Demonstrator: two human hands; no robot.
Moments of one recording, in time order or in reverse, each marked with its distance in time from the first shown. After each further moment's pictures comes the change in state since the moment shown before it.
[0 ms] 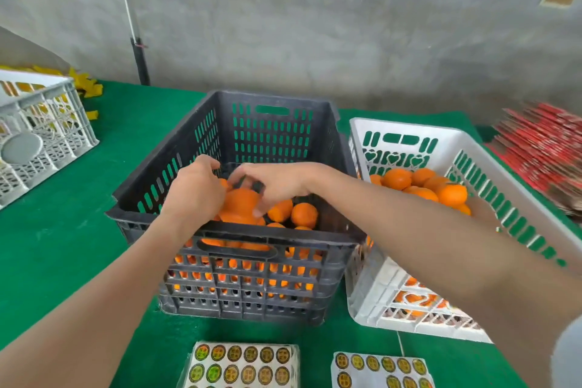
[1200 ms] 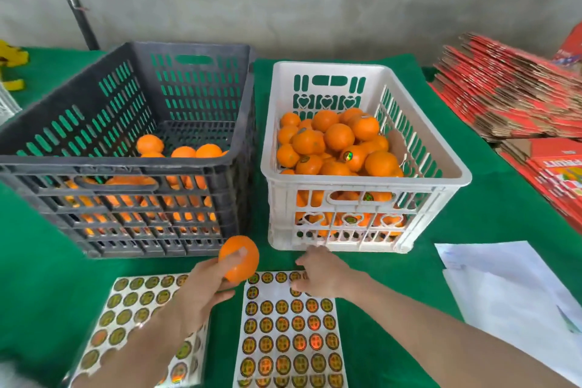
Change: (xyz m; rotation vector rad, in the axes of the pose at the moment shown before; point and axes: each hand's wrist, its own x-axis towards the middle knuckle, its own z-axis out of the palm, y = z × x) left_hand -0.215 0.016 0.147 -0.767 -0.674 -0.609; right_hand -0.220 0.206 0.152 -0.302 0.034 0.410
